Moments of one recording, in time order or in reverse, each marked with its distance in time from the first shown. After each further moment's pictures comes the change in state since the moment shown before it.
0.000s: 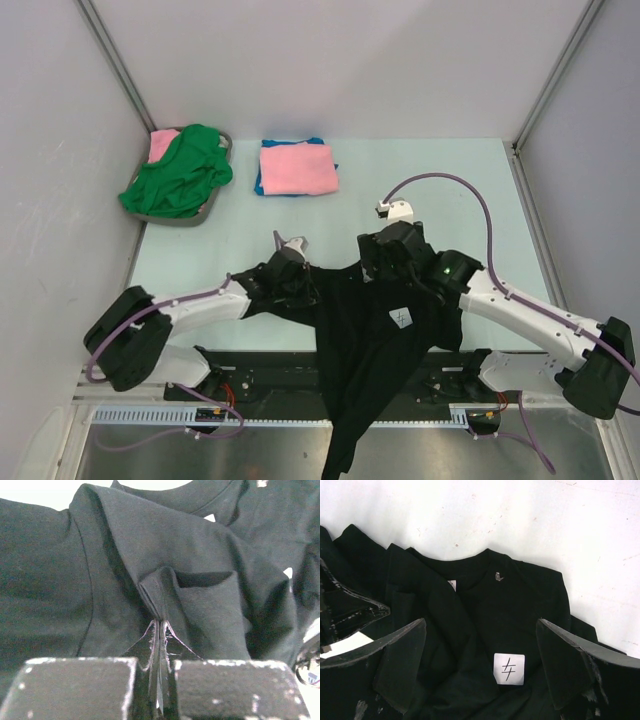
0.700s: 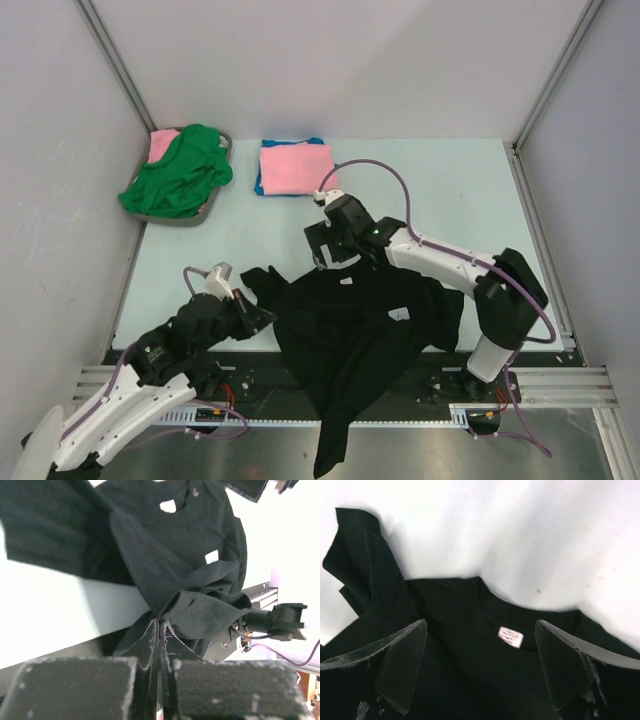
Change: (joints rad) left arm -0.008 -1.076 -0.129 -0.622 -0.098 -0.181; right arm -0.046 0.503 0.265 0.165 -0.319 -0.124
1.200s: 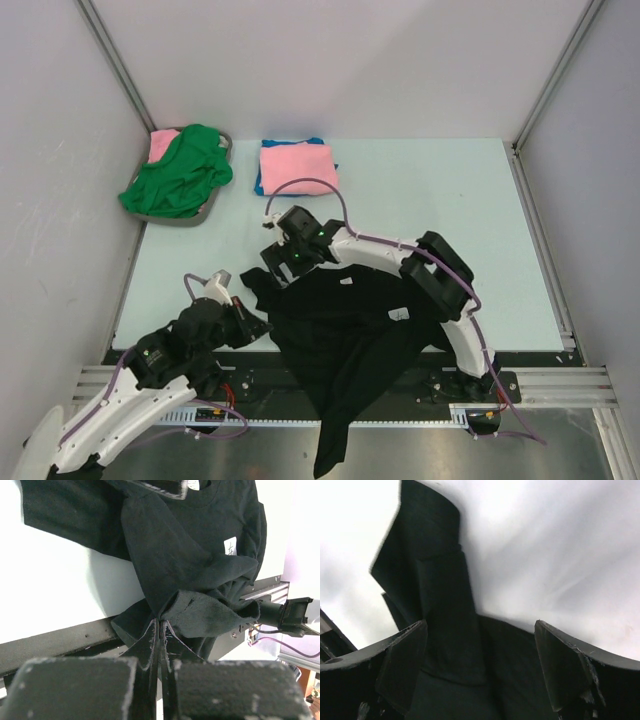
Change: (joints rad) left arm -0.005 -0.082 -0.041 -0.150 0.025 -0.062; right arm 0.085 0.428 0.319 -0.017 -0.286 -0.069
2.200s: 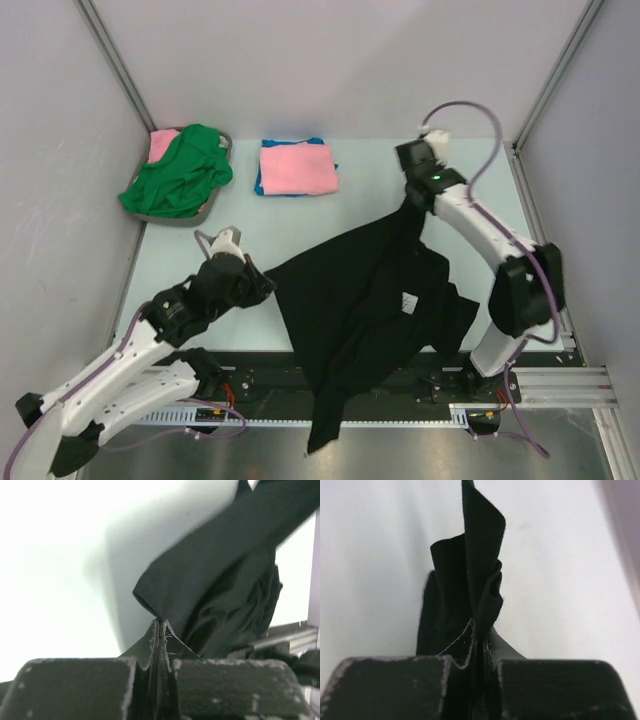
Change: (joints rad) left arm 0.018 0.422 0.277 0.084 -0.171 0.100; right arm -0.466 -0.321 -0.098 -0.160 0.787 0.133
